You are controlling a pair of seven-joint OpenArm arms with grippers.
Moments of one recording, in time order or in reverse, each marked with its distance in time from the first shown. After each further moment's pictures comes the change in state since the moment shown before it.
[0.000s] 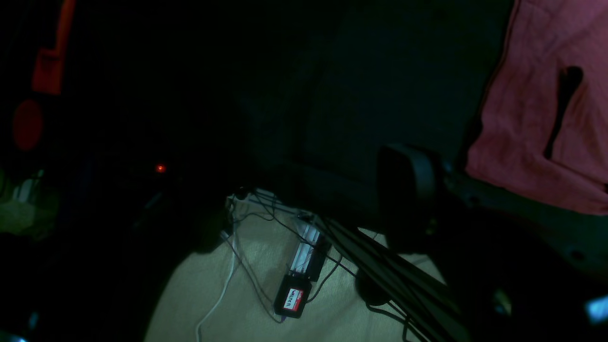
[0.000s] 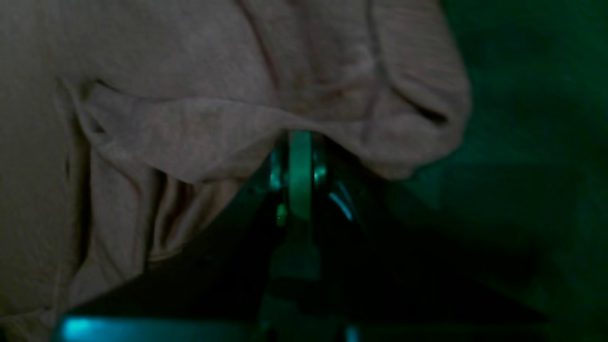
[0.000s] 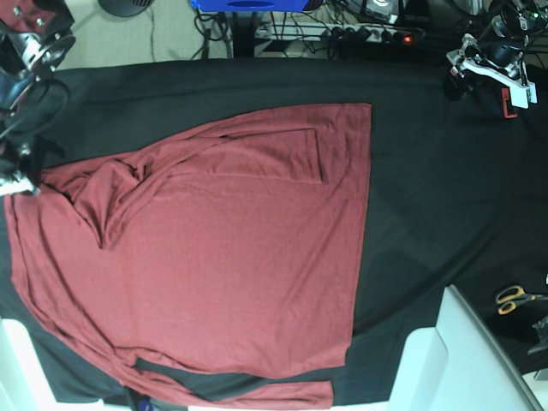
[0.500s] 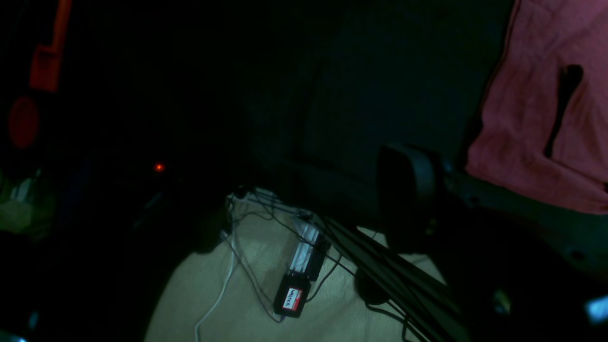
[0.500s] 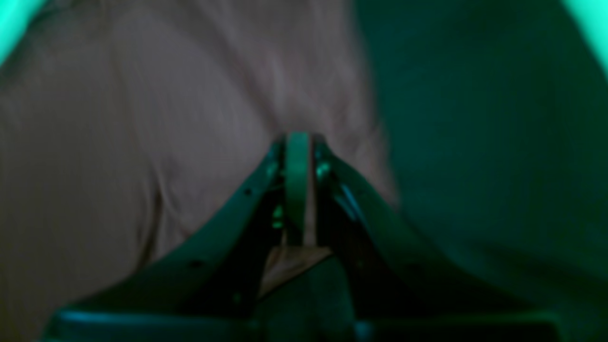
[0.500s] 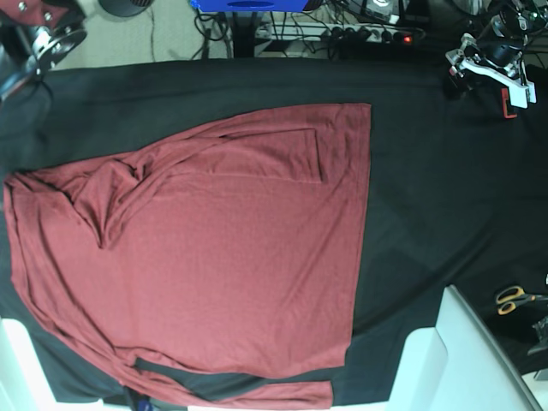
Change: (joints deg) left arm 0.0 0.1 0.1 0.0 0.0 0.0 0.0; right arm -3.8 -3.7 9.9 21.5 5.8 4.4 -2.1
